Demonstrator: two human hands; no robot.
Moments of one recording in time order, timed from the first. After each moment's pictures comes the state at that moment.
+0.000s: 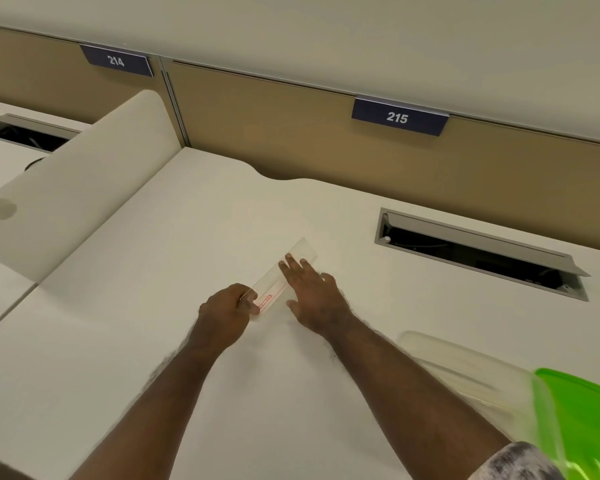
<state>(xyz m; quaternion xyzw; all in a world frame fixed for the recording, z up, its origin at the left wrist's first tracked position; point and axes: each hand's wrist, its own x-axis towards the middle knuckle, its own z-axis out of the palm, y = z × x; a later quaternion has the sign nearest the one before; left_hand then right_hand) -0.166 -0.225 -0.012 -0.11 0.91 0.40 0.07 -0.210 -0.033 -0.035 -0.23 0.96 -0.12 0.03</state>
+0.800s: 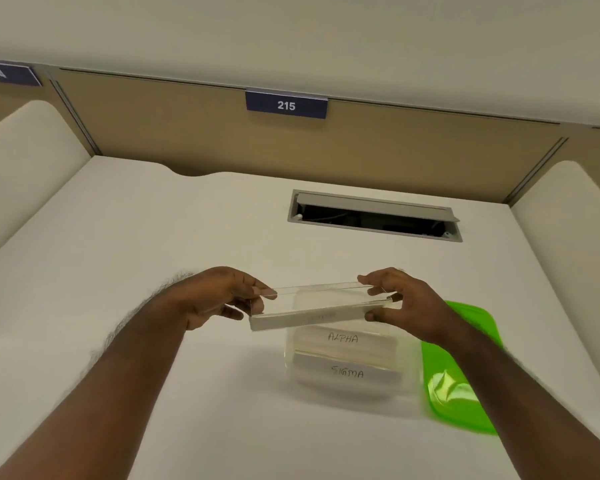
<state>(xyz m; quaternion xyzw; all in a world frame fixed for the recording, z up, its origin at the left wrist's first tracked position) -0.126 -0.081 0.100 0.02 0.75 0.52 0.41 -0.052 0.252 0.070 -0.05 0.90 -0.42 0.07</state>
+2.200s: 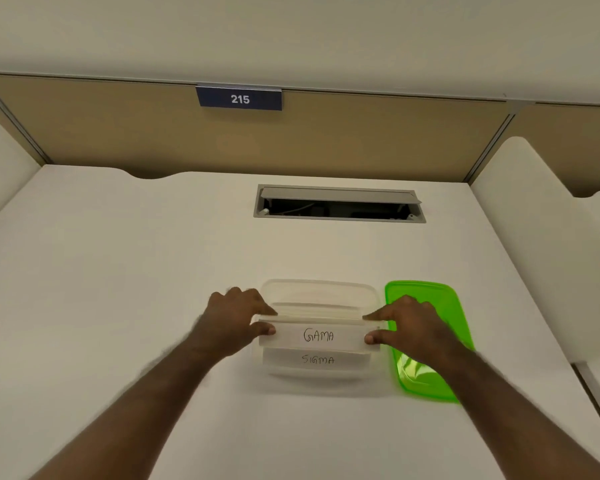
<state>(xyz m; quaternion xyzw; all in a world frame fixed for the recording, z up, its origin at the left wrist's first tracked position) -0.090 -0.013 0.029 0.28 0.94 0.10 0.15 0.008 0.298 0.041 0.10 0.96 -0.19 0.16</state>
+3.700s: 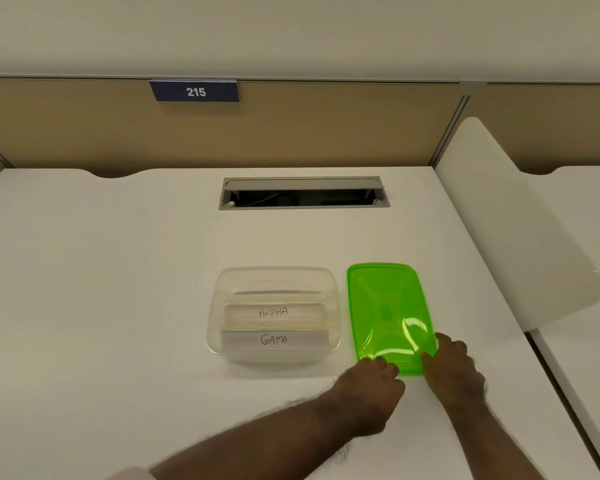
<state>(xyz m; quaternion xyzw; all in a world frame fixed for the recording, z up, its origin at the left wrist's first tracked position) 0.085 0.210 -0.035 0.62 0.78 -0.02 0.09 0.131 0.387 -0.059 0.43 0.89 -0.11 0.08</state>
